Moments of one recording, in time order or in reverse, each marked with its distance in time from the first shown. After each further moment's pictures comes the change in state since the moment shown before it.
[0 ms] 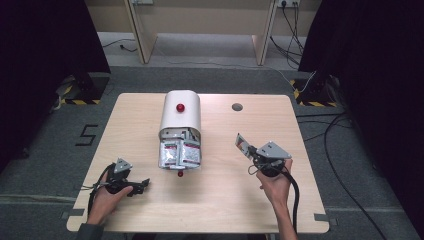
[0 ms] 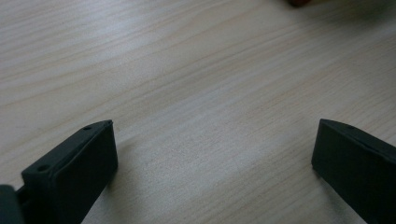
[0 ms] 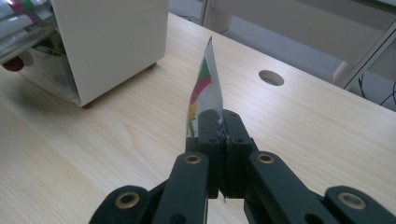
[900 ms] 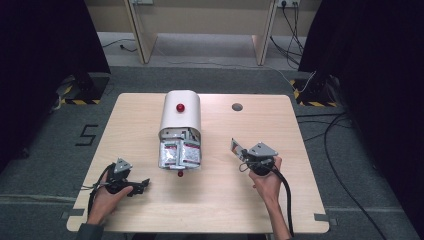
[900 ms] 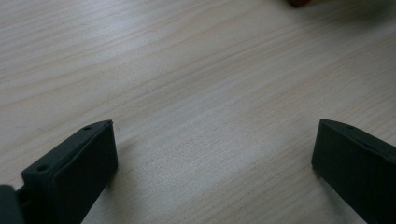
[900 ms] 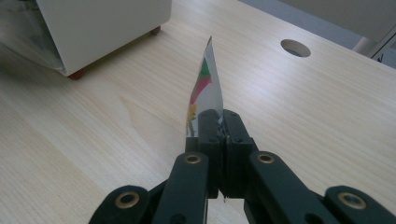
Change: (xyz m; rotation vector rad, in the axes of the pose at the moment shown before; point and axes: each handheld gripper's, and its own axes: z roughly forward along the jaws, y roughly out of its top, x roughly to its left) left arm 0.000 0.000 0.000 -0.001 -0.001 -0.001; right arm 0.006 -0.017 0.038 0.093 0.028 0.000
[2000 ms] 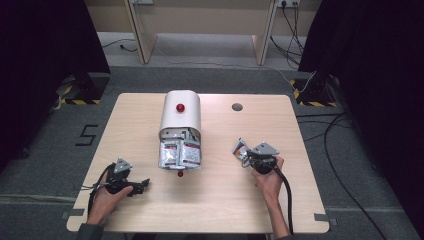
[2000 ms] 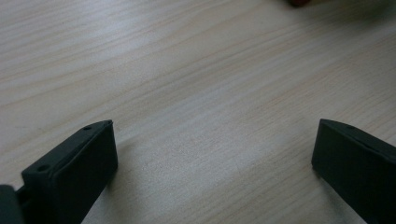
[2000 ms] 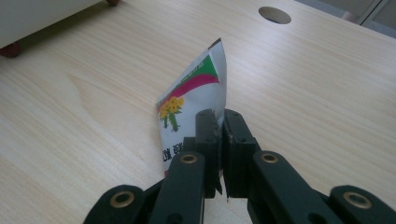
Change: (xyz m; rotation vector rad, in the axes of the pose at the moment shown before) left arm 0.000 0.000 0.000 0.000 0.000 0.000; right arm -0.015 -0.019 0.018 0.056 -0.067 0.061
